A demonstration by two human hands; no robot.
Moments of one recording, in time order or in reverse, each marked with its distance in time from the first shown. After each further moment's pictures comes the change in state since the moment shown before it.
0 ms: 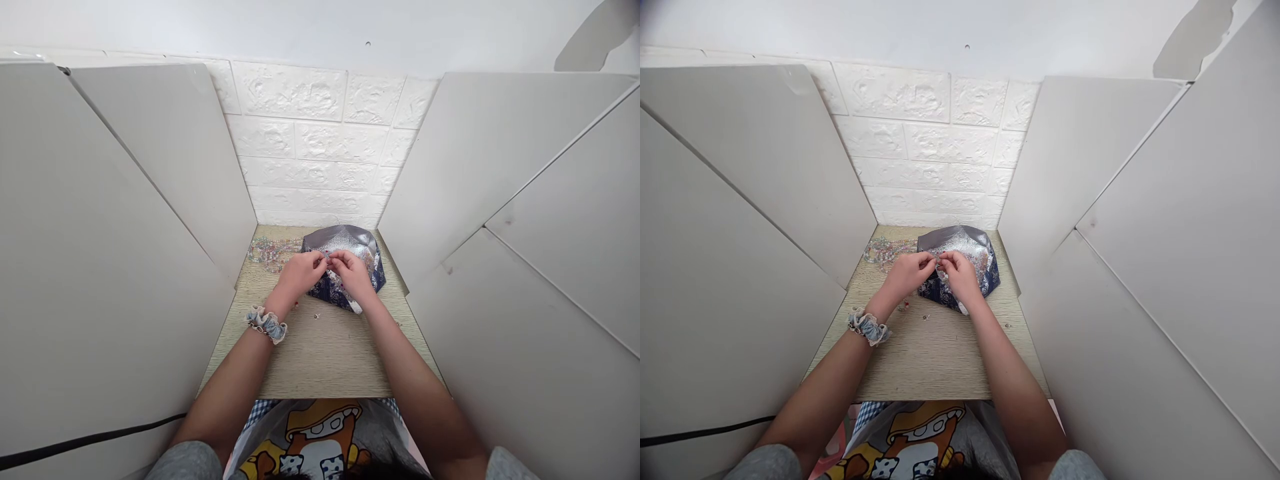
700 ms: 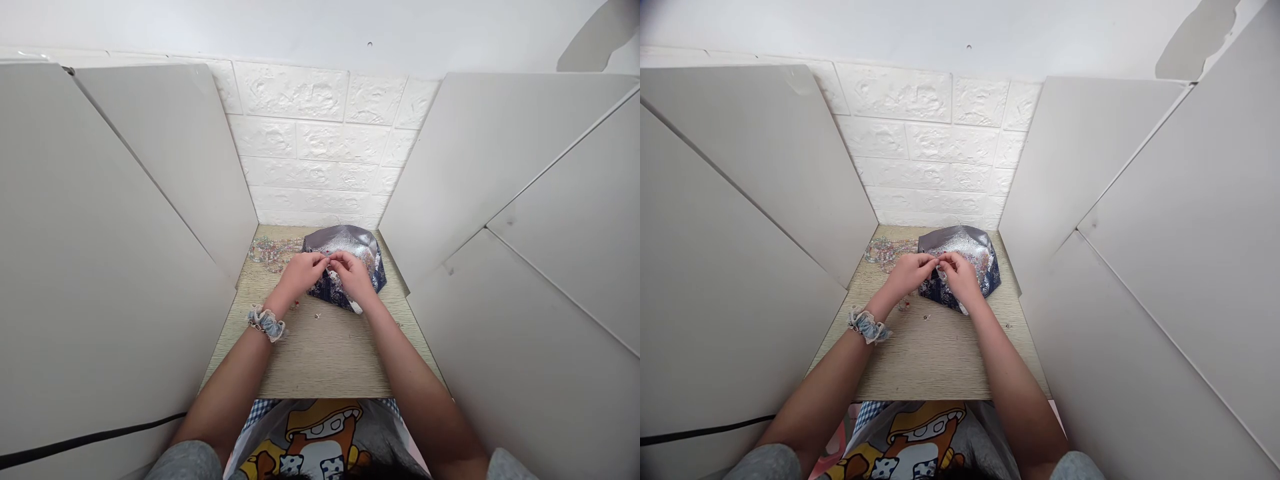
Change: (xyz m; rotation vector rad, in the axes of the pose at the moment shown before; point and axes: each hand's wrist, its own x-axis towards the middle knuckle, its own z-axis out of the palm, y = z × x) left_hand 0.002 0.001 -0.002 -0.243 -0.078 -0.068; right_hand 0.001 0.002 -0.002 -0.130 -0.020 -0.108
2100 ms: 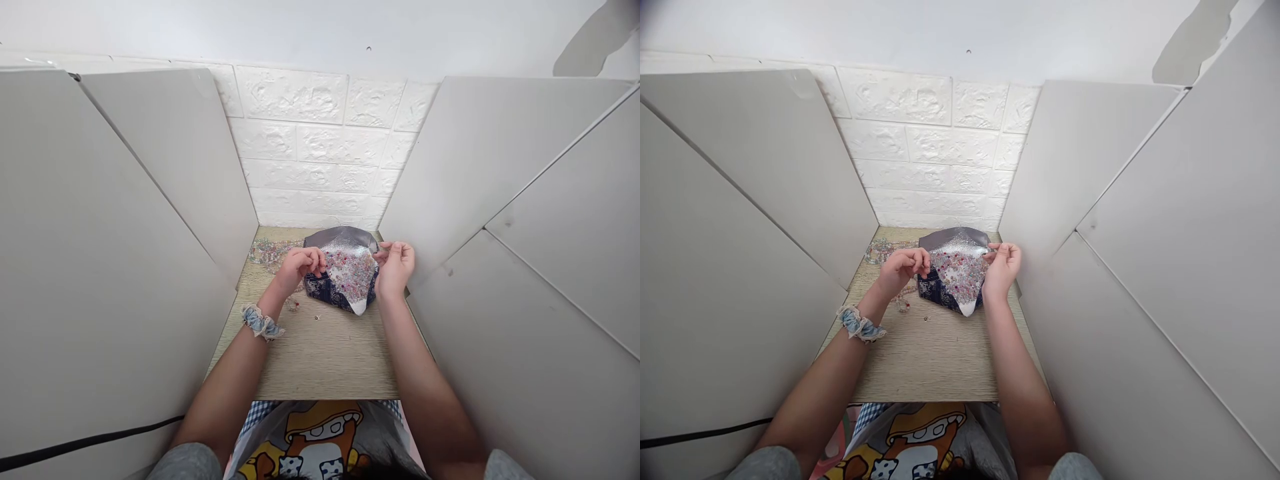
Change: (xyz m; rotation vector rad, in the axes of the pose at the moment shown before) left_hand -0.002 -0.003 -0.015 -1.126 -0.152 0.082; right_hand 0.006 -0.008 -0.035 0.410 0.807 -0.141
